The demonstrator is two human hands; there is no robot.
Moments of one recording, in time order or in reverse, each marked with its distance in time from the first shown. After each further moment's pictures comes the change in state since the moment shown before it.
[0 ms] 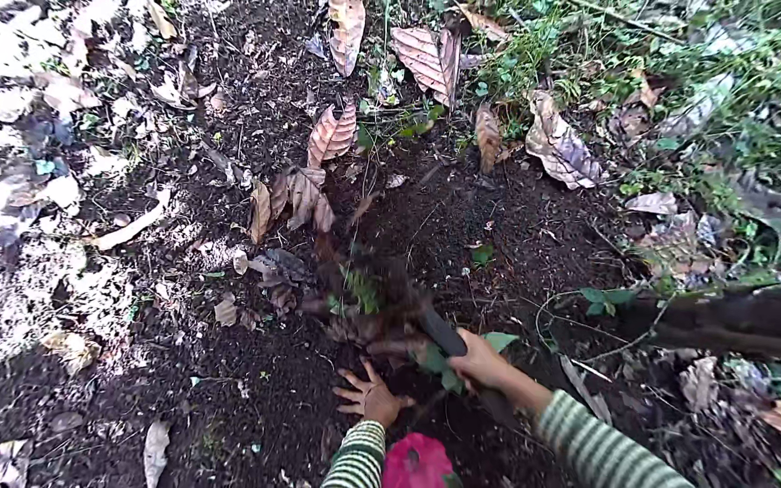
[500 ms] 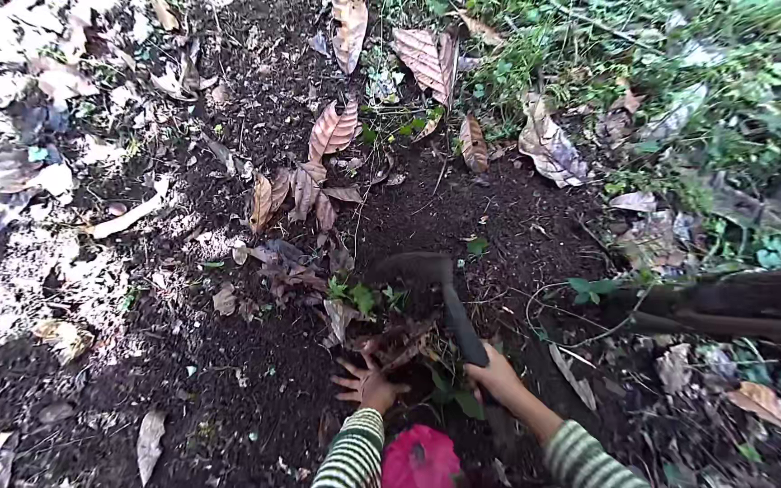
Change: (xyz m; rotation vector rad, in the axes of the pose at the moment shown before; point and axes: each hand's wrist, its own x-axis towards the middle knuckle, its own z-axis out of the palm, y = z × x) left_hand 0.001 -0.003 0.004 -0.043 -0.045 0.059; right_hand -0.033 0.064 0.021 0.303 0.234 0.058
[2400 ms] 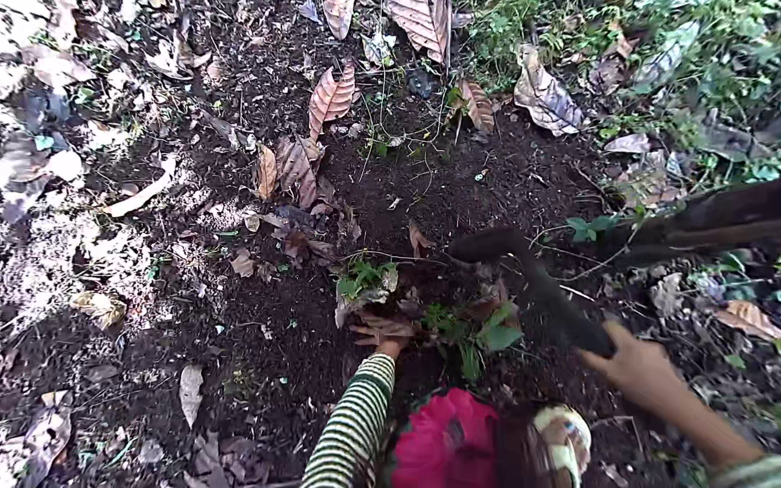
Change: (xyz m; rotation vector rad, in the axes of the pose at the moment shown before) left_hand -0.030 -0.032 0.012 -0.074 0.212 0.345; right_hand -0.155 0.043 -0.091 -0.699 0.432 -0.118
